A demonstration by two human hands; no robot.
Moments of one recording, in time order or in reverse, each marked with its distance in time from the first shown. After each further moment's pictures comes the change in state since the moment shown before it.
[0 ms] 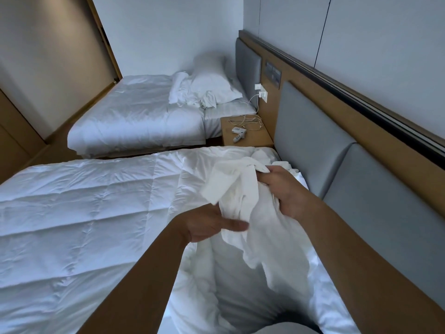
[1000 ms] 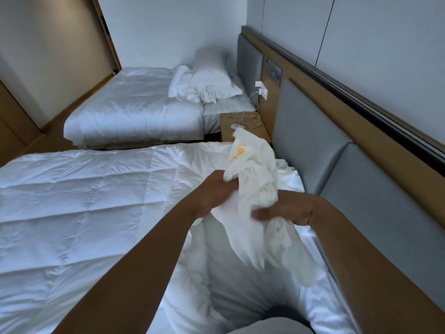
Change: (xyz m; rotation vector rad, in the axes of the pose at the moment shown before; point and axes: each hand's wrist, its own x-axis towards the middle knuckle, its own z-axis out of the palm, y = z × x) left_hand 0.030 0.024 0.014 0.171 0.385 0.165; right_hand -0.026 0.026 -0.035 -0.247 -0.469 0.154
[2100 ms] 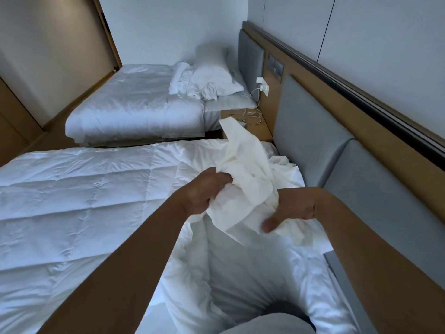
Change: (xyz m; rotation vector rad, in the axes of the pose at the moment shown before) left_hand -0.002 0.000 -0.014 -0.322 -0.068 -0.140; right_hand -0.007 -0.001 -0.016 -0.248 -0.157 0.162
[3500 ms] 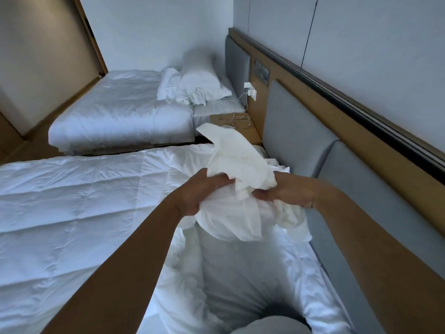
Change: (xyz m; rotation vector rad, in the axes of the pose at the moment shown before) left_hand 0.001 0.010 0.001 0.138 -0.077 0.072; right_hand -0.020 -0.035 -0.005 -0.057 0.387 -0.092
